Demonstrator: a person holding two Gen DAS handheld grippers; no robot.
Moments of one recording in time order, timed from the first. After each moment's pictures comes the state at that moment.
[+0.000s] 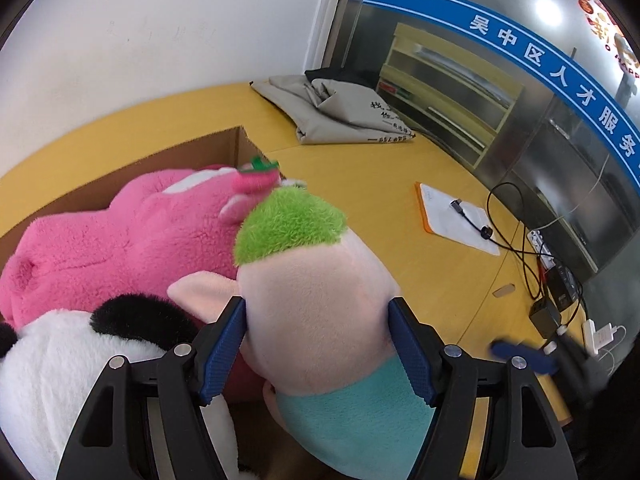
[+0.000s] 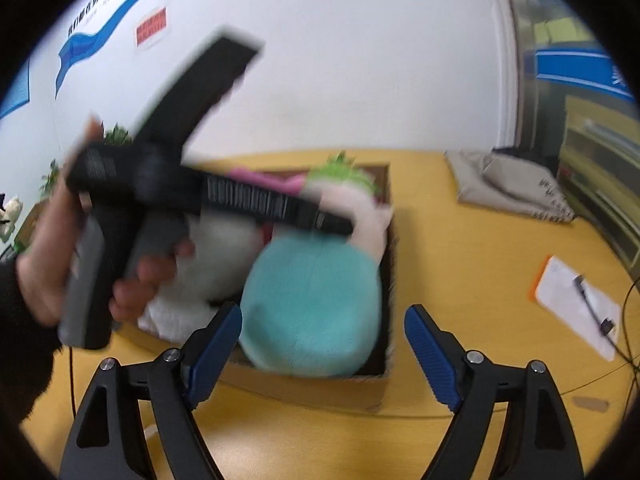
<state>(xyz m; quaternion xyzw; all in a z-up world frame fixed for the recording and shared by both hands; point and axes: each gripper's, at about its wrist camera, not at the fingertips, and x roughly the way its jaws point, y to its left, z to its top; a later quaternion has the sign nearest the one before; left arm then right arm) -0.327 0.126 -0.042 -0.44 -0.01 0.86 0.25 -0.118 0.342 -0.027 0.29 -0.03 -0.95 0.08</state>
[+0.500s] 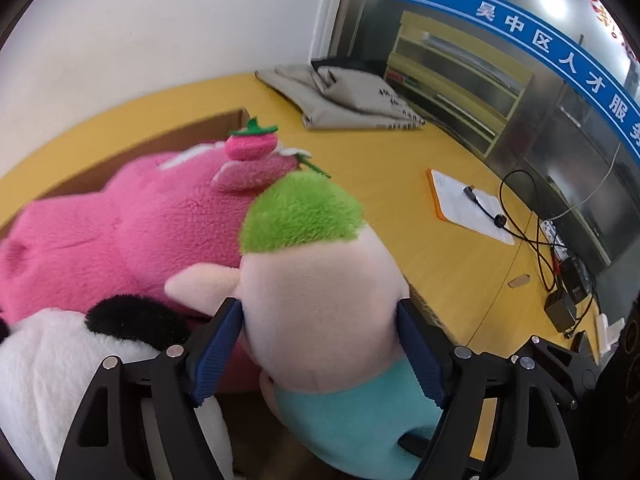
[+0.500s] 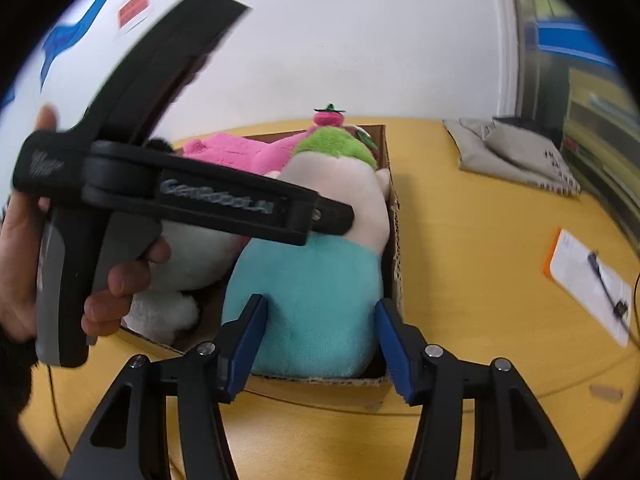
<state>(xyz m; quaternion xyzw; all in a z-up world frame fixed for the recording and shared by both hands) -0.312 0.130 -0.046 -0.43 0.01 0.87 0.22 -0.149 0.345 -0.058 0.35 -0.04 -0.93 0.07</state>
